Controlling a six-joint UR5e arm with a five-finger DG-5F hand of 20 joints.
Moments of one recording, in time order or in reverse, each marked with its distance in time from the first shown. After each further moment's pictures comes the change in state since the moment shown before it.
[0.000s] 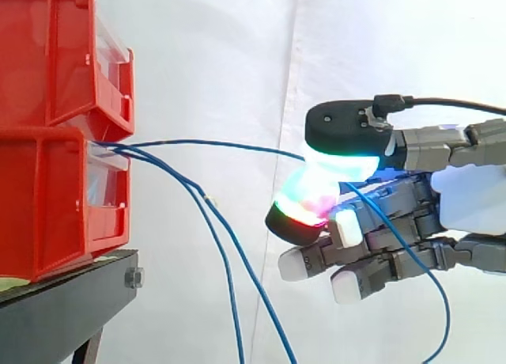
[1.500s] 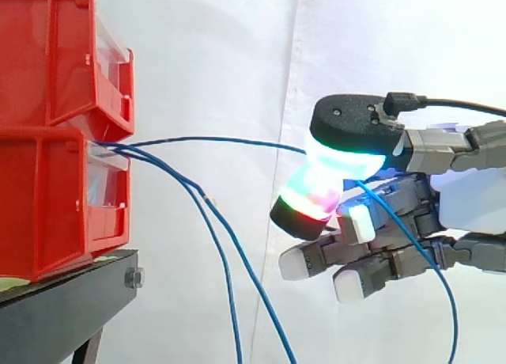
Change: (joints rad) arm 0.000 0.000 0.000 0.004 -0.003 0.000
